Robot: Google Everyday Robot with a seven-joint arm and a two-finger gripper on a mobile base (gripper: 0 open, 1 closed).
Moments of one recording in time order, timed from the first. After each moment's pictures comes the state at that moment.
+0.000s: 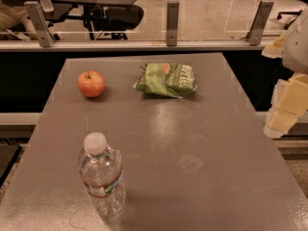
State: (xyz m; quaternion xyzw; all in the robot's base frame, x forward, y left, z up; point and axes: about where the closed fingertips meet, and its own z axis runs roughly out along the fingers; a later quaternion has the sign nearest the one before) arm 0.438 -0.217 0.976 -0.60 0.78 -0.03 0.16
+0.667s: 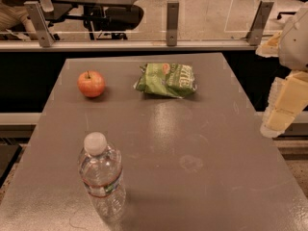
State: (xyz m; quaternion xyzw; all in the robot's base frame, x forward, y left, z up) arm 0.437 -0.204 0.980 -0.62 0.77 -0.02 0.17
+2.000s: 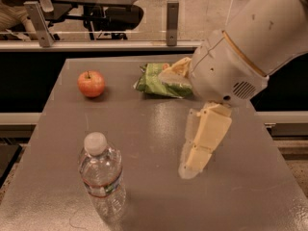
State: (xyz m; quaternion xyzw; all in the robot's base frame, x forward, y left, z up) arm 0.374 -0.031 0.968 -0.73 0.62 0.18 0.24
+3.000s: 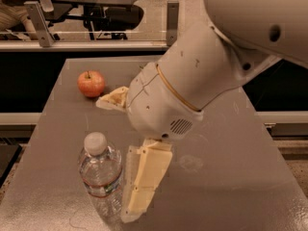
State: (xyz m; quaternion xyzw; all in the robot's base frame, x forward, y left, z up) arm 0.323 0.062 0.953 -0.77 0.53 0.25 0.26
